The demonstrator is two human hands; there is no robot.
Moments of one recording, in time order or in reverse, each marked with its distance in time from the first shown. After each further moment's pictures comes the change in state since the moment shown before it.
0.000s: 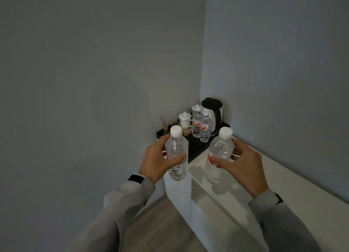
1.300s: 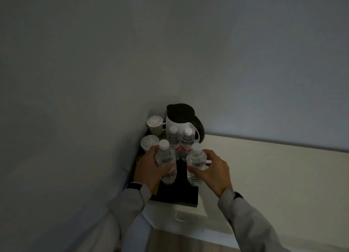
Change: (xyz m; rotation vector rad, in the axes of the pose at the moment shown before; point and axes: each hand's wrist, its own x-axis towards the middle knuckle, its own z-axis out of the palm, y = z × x) left_hand 0.349 -0.248 0.059 -0.076 -0.613 -0.016; right_hand 0.217 0.110 0.210 -0.289 0.463 0.512
